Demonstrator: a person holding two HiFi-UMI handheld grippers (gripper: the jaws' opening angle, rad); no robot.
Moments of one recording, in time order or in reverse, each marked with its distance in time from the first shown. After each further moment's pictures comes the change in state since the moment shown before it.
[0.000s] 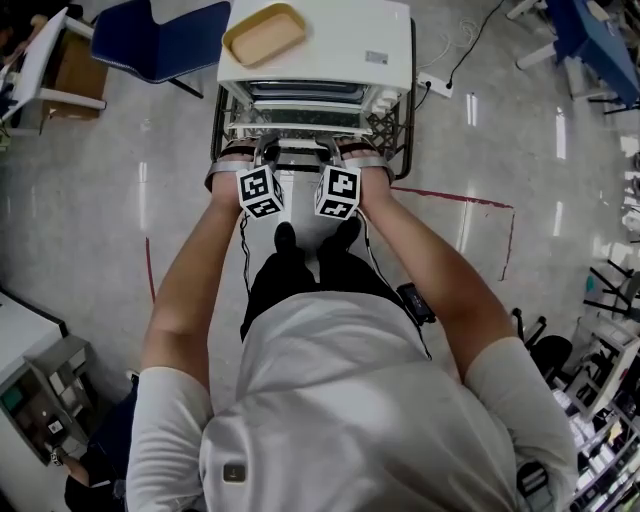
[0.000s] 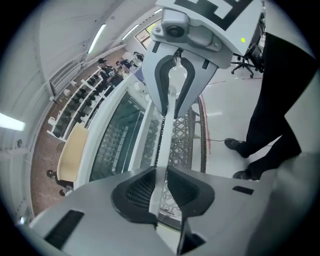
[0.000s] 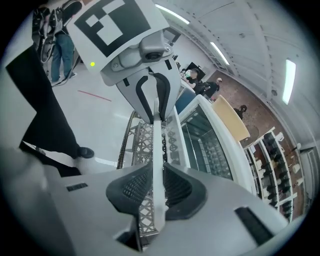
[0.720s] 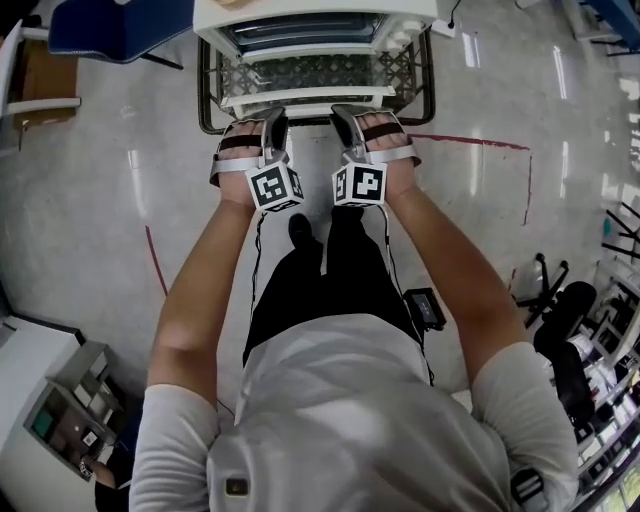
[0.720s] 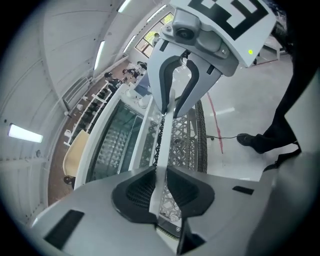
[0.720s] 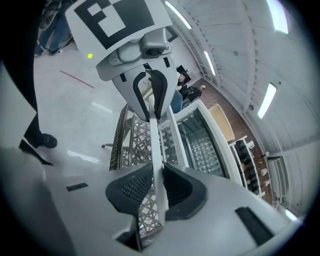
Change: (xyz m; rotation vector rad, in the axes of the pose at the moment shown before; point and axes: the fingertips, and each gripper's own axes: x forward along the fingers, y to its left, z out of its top) left arm 0.008 -0.048 -0.015 0.059 -0.061 0.192; right arm 0.010 0.045 -0.007 -0.036 0.030 -0.315
